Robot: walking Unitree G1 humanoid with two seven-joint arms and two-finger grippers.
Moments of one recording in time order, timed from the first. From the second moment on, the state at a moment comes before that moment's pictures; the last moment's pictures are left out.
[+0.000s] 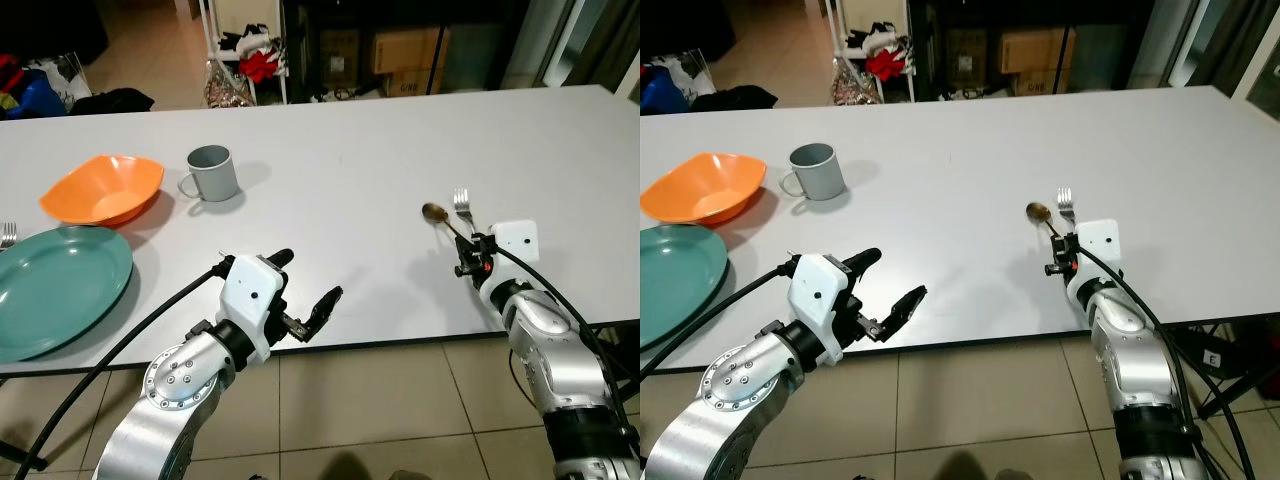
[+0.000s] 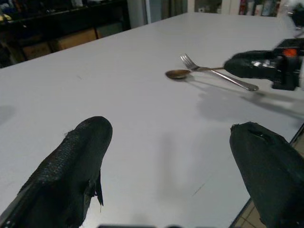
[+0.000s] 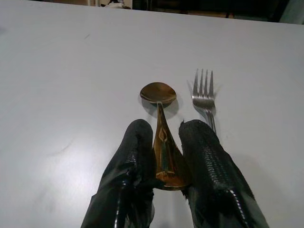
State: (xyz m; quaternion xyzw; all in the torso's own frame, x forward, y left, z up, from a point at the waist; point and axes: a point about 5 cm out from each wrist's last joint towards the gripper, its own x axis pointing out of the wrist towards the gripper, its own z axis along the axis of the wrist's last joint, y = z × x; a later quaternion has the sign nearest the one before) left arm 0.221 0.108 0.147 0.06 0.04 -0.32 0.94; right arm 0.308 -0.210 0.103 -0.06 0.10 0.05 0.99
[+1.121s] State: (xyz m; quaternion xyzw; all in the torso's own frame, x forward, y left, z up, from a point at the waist) left arm 0.216 0.107 0.139 0.06 0.07 -0.36 0.93; right arm 0.315 -0.219 0.071 -0.07 0.15 0.02 0.99
